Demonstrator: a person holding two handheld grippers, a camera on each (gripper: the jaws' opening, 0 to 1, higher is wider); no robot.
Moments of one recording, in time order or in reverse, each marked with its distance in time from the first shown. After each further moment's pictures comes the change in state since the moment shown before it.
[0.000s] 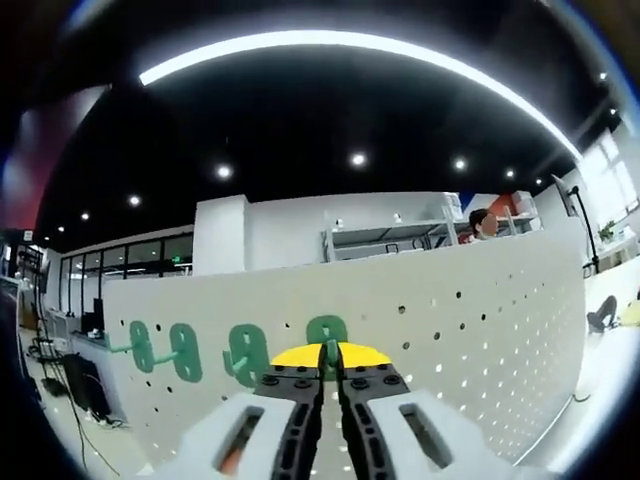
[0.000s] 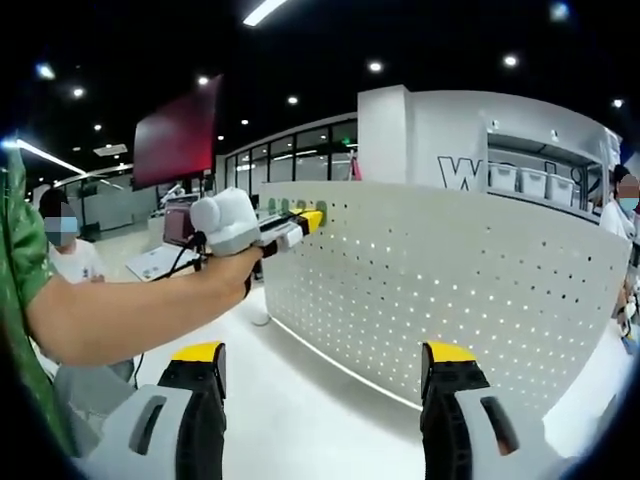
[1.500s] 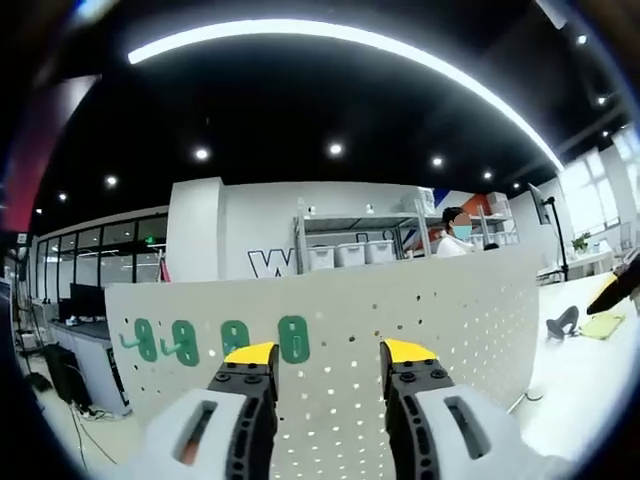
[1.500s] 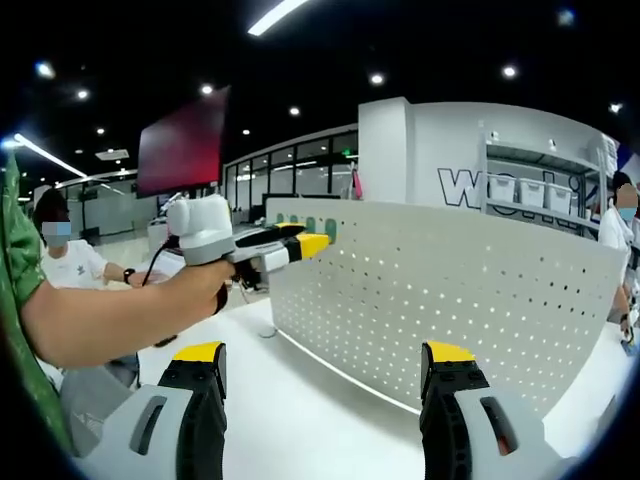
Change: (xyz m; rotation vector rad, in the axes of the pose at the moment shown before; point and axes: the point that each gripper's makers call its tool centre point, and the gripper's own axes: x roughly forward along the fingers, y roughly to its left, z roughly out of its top) left arm -0.057 -0.023 0.022 -0.028 0.079 -0.146; right arm -0.009 0.020 0.016 -0.004 -0.054 -0.003
